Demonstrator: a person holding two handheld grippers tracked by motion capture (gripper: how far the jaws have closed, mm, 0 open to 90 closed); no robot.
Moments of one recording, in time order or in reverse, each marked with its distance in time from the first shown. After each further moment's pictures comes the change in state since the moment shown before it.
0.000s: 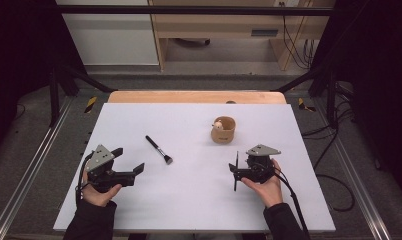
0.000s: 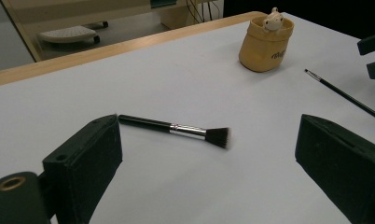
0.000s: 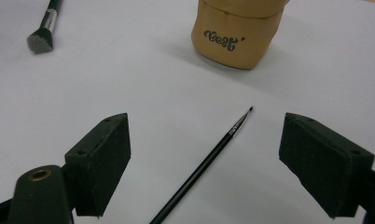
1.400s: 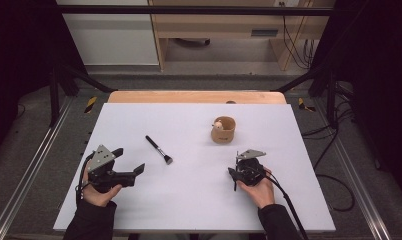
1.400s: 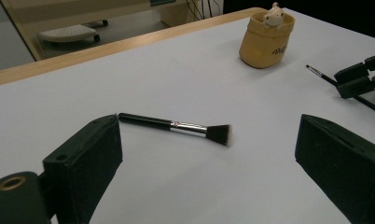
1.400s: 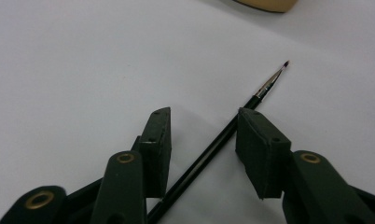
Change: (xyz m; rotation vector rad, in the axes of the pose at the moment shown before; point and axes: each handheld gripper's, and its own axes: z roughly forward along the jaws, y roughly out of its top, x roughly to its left) left arm 0.000 -0.001 0.001 0.013 0.002 0.016; right arm 0.006 -0.017 0.033 0.146 -0.009 -0.038
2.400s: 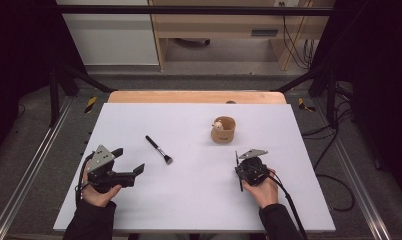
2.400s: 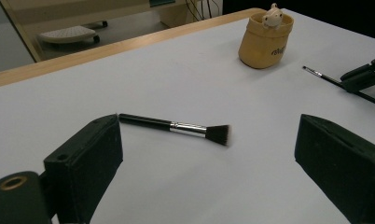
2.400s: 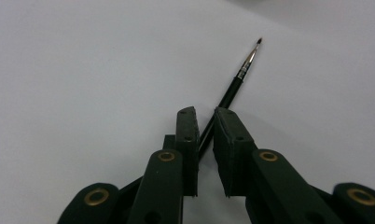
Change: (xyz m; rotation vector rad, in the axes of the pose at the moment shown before) left arm 0.000 0.000 -0.001 -0.002 -0.001 0.005; right arm -0.005 0.001 -0.008 0.065 -0.031 -0.003
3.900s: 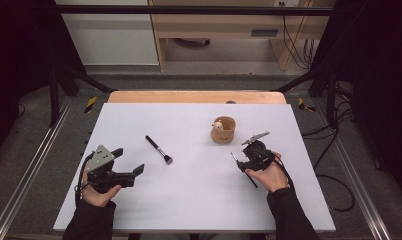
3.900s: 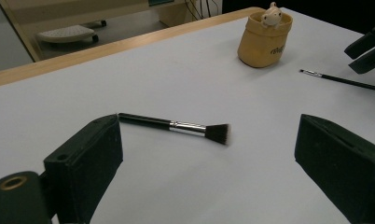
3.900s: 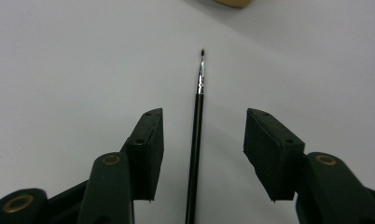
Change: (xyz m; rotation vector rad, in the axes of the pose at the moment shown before) left arm 0.000 0.000 0.000 0.005 -0.005 0.003; right arm -0.022 0.042 -0.017 0.158 0.026 -0.032
